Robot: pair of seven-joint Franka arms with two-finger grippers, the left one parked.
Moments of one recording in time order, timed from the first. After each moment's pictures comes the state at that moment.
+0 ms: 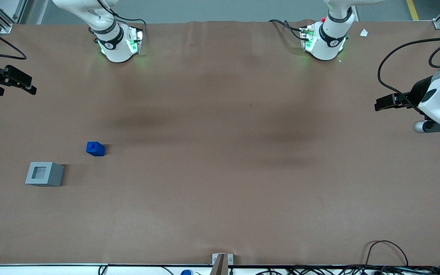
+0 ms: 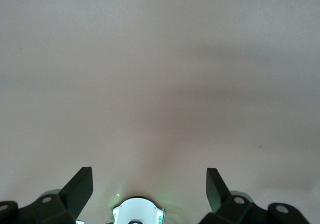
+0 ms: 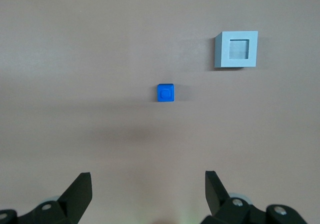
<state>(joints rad) 0.07 -0.10 -0.12 -1.66 0.03 1.53 -0.05</state>
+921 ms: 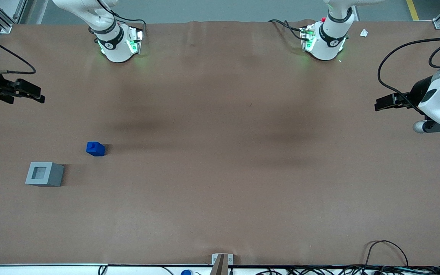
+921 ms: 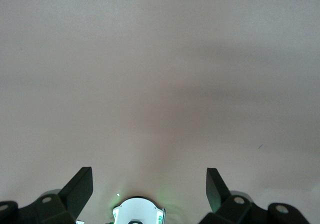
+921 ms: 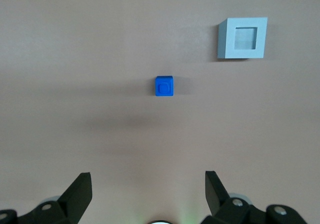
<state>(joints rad) 0.07 0.00 -0.12 -1.67 0.03 1.54 -0.05</state>
